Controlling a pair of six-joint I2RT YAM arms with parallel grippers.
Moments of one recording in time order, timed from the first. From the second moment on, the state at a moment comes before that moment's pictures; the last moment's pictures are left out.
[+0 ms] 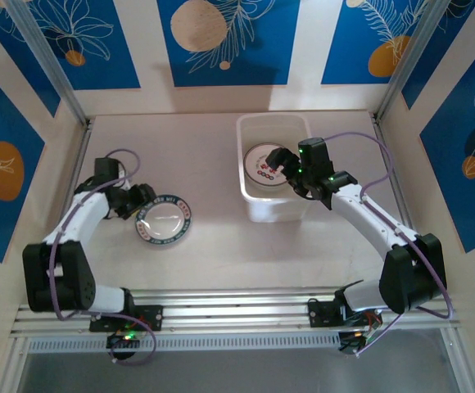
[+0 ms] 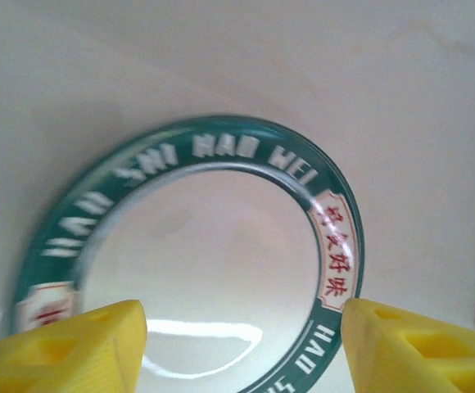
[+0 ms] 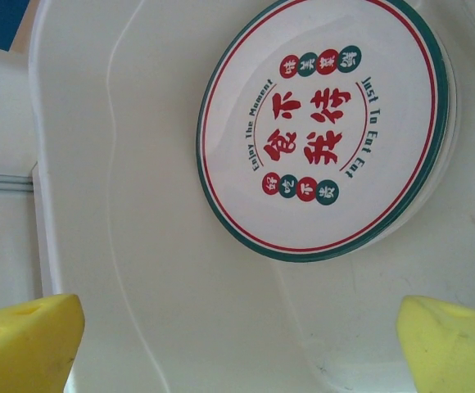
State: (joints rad) left arm 0.08 1.37 0.91 -0.66 0.30 -0.46; right arm 0.38 1.37 1.03 -0.36 -0.07 0.97
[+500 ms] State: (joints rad) left arm 0.17 1.43 0.70 -0.59 0.30 -0.48; right arm 0.41 1.29 1.03 -0.39 -0.07 0.96
